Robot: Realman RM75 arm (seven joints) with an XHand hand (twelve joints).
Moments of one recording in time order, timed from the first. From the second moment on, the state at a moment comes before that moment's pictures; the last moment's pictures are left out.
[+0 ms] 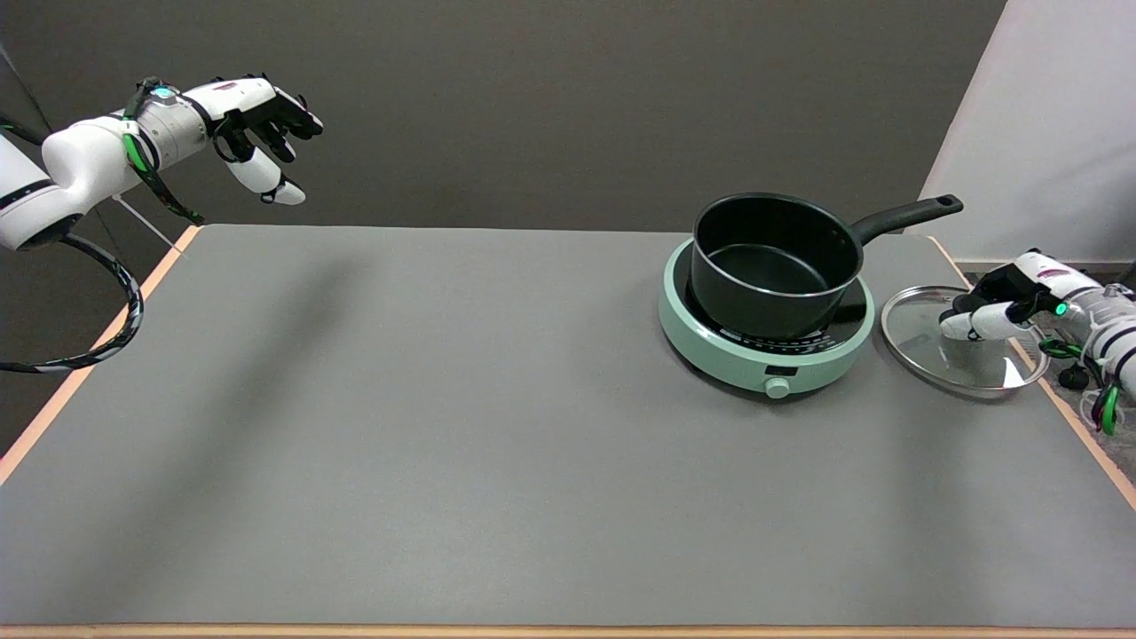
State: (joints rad) arm -0.16 -0.58 -1.43 1.07 2.26 0.14 -0.86
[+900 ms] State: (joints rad) arm 0.05 -0.61 -1.61 0.97 2.26 0.14 -0.85
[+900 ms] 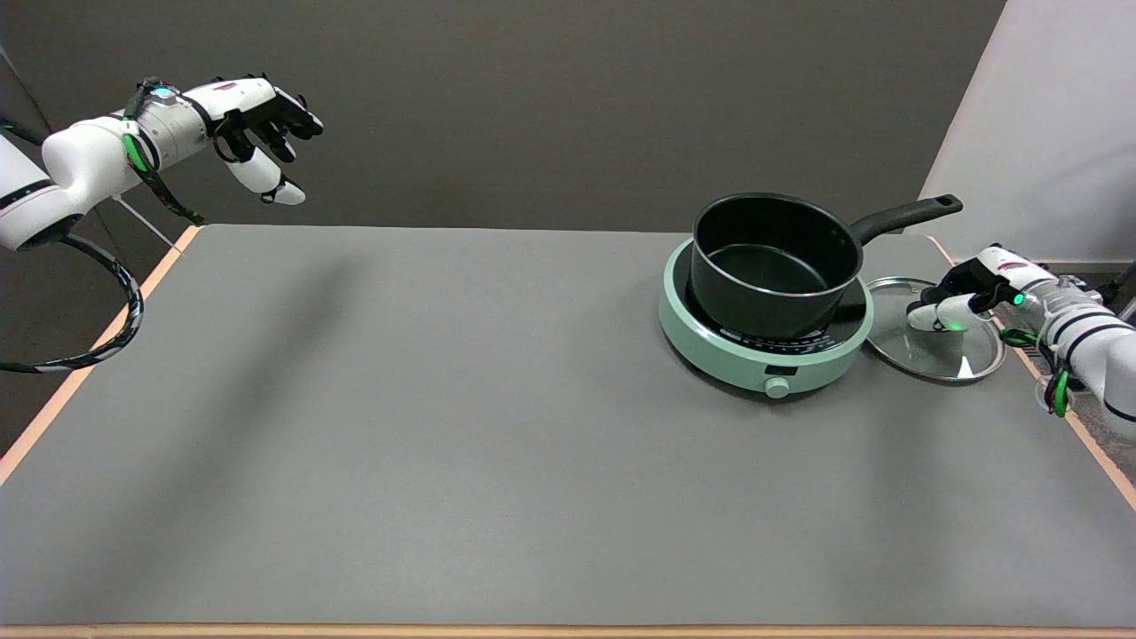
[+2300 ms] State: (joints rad) arm 0.11 -0.61 -1.63 0.94 2.21 0.14 -0.86
